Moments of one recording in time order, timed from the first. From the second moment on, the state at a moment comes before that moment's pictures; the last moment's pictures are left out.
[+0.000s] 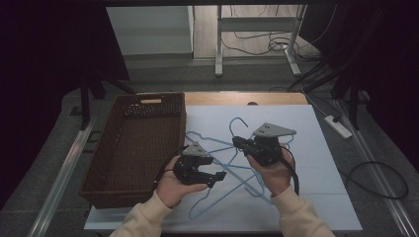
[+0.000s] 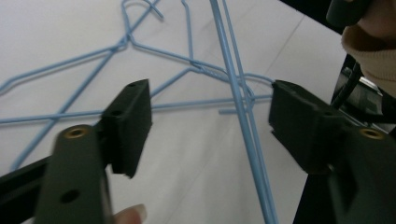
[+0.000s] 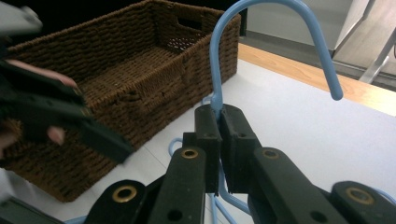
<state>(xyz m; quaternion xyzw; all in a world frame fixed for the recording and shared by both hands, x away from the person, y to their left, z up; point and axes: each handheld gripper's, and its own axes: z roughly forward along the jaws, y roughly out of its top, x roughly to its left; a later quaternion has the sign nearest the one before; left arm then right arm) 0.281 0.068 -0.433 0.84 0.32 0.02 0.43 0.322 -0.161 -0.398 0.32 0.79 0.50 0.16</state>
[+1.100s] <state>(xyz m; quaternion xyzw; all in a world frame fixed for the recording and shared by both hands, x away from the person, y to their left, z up) 0.283 0.116 -0.406 0.77 0.37 0.05 0.52 0.312 -0.207 -0.386 0.29 0.76 0.56 0.18</state>
